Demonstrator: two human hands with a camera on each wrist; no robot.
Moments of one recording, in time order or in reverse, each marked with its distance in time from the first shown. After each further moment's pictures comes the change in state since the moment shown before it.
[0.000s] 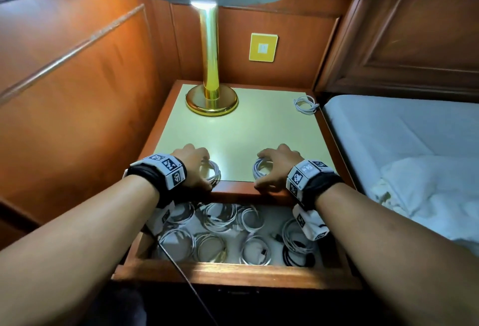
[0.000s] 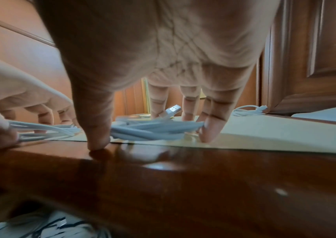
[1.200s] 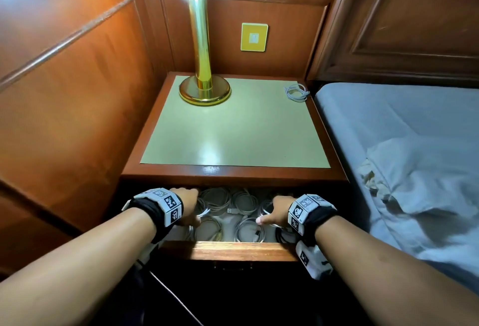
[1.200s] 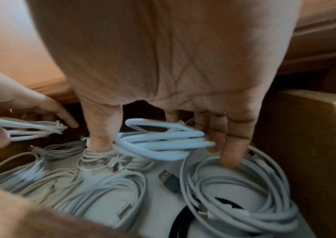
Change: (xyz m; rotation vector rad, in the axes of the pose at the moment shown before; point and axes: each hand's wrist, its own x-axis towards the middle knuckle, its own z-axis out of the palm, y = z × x) left_hand -0.042 0.008 0.088 0.316 -0.245 -0.013; right_hand -0.060 0.032 0.090 -0.103 -0.370 0.136
